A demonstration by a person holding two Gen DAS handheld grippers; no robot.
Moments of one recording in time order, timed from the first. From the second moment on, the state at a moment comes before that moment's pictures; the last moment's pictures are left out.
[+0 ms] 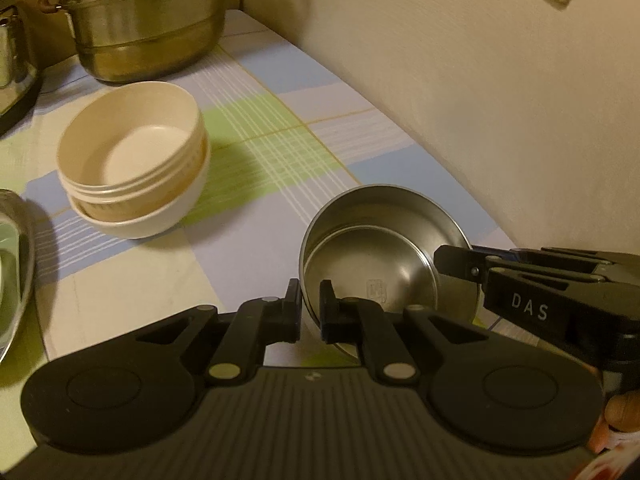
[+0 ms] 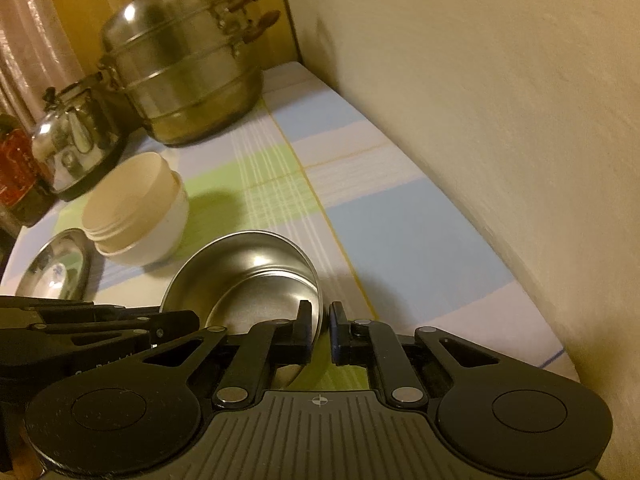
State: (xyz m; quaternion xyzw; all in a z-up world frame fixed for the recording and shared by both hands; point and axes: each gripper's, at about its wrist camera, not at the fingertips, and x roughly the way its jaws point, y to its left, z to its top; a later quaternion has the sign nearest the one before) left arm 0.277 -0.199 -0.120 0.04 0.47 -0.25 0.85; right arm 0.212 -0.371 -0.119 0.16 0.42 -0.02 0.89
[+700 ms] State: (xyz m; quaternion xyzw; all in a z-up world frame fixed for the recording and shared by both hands) left arm 0.264 -0.148 -0.086 0.01 0.45 -0.20 0.87; right arm 0.218 -0.329 -0.081 0.14 0.40 0.05 0.90
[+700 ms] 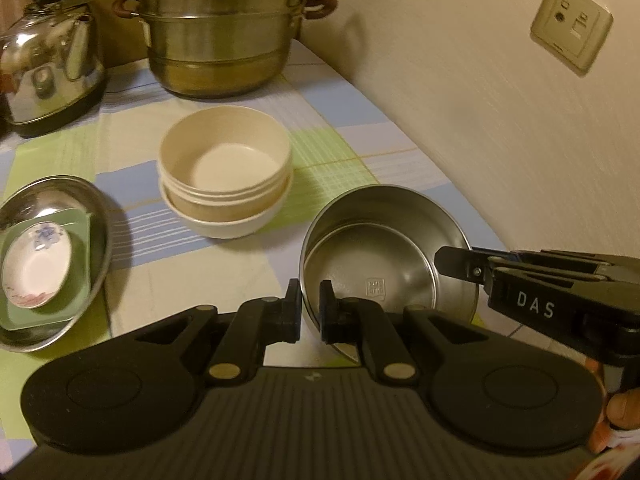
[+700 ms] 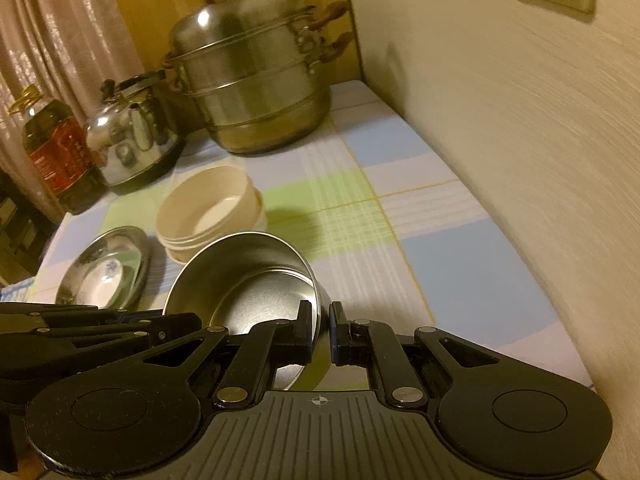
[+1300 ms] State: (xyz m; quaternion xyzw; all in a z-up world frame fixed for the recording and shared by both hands) left arm 0.280 -0.105 -0.051 0.00 0.41 -0.15 0.90; right arm 0.250 -0.285 -0.052 0.11 0.38 0.10 0.91
